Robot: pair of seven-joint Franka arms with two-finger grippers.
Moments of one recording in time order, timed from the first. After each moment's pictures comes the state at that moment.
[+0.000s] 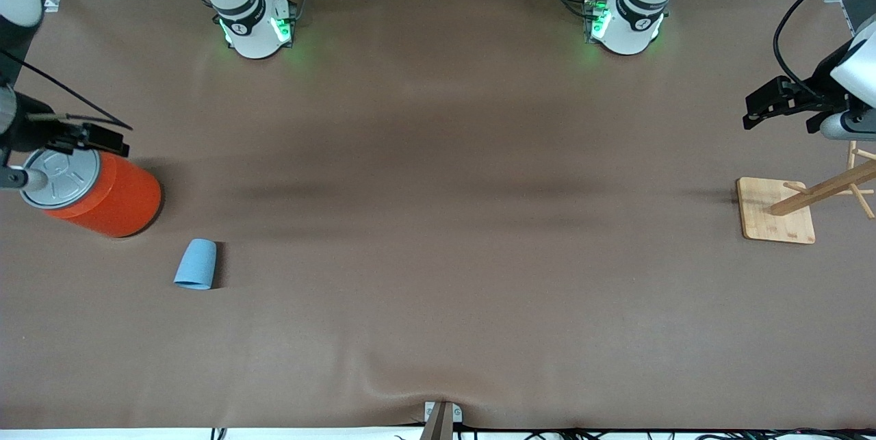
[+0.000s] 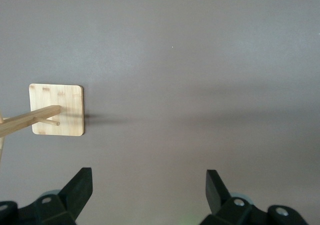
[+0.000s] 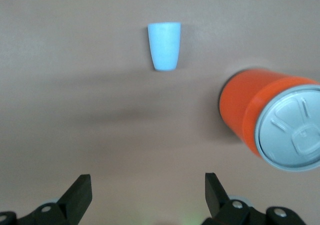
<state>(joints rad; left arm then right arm) -0.04 -0.01 -0.01 -1.58 -0.01 1.55 0.02 0.03 0.14 -0.09 -1.56 0.02 1.56 0.01</state>
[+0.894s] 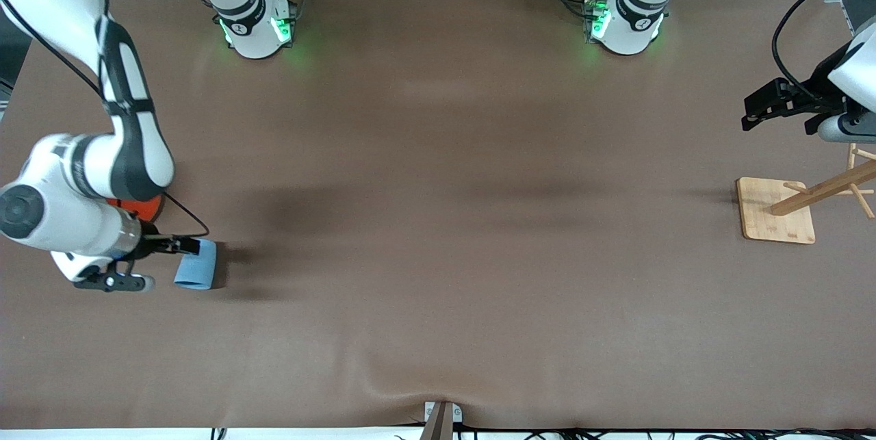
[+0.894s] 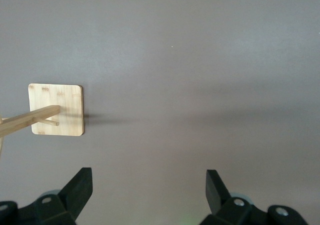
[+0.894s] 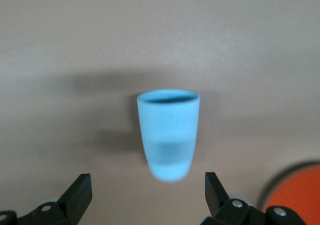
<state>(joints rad) -0.04 -0.01 -0.01 -1.57 -0.01 1.55 0.02 0.04 0.54 -0.08 -1.64 0.02 2.13 0.01</state>
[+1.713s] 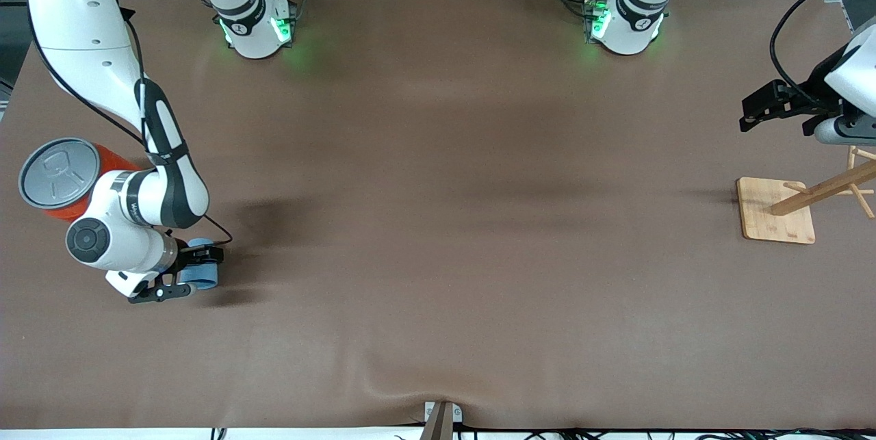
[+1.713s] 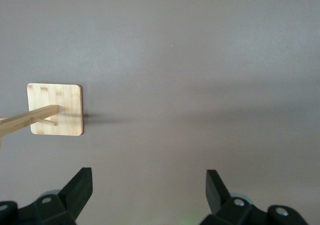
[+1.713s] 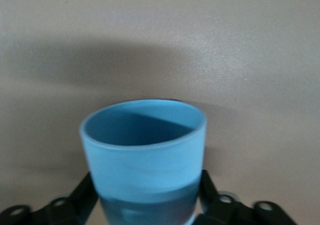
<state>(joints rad) -0.05 0.00 -0.01 -1.57 -0.01 1.55 0.02 0.02 0.71 -0.09 -1.65 0.02 2.26 -0.26</state>
